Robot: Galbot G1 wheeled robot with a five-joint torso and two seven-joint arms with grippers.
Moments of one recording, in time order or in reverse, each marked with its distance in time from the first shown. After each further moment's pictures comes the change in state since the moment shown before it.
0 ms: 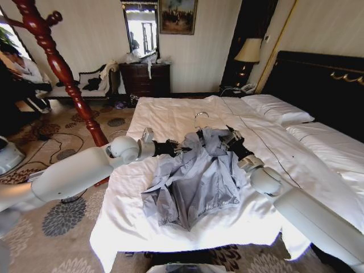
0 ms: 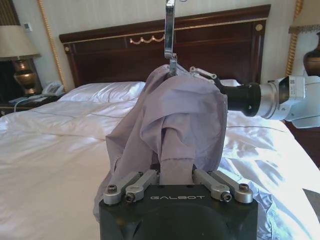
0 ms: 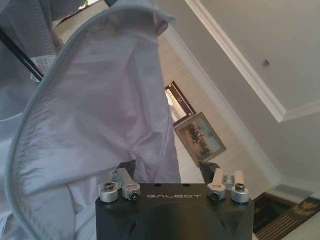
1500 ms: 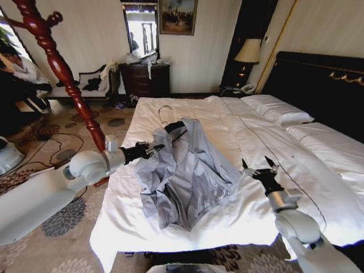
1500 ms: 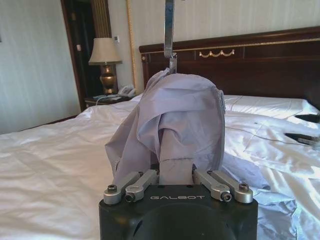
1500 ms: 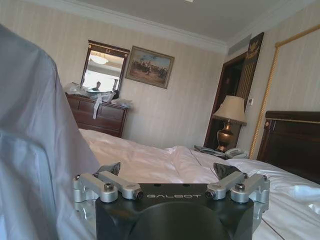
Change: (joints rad) left arm 0.577 0.266 -0.558 -0.234 -0.033 -0.016 -0.162; right arm -0.799 0.455 0.699 0.195 0.417 0.160 -0.125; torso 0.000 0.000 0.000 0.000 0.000
